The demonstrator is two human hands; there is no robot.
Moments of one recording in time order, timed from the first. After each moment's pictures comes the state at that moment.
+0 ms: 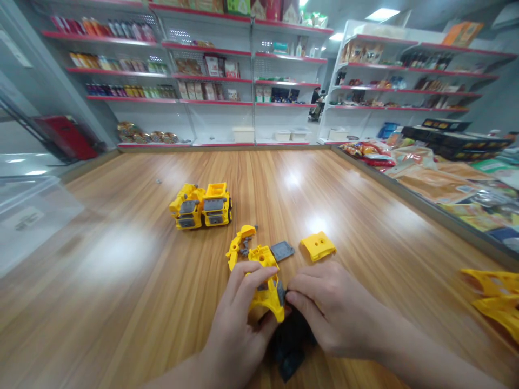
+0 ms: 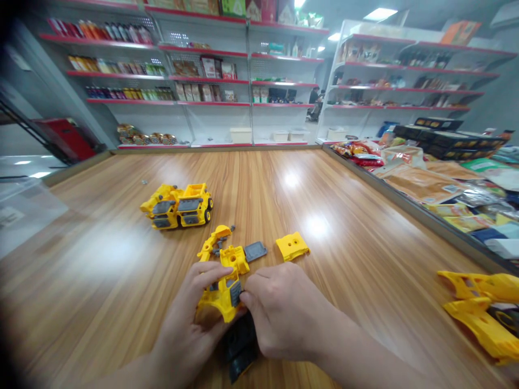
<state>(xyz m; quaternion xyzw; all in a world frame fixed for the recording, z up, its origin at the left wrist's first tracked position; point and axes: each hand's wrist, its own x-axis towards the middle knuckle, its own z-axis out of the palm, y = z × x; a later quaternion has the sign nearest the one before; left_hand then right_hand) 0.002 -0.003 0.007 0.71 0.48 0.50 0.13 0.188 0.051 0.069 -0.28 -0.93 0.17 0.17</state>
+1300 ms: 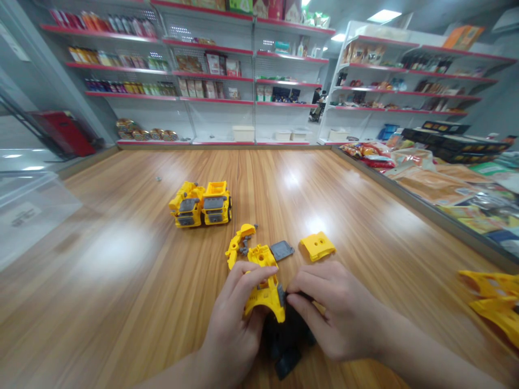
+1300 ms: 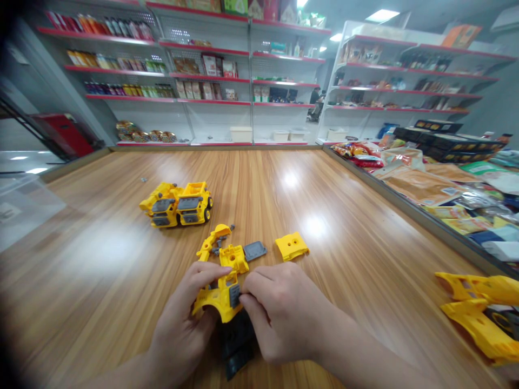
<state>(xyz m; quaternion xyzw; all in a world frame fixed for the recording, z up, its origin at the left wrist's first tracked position) -0.001 -0.004 0.002 0.68 0.45 0.53 0.22 0.190 0.053 0.066 -0.23 -0.93 0.16 0.24</state>
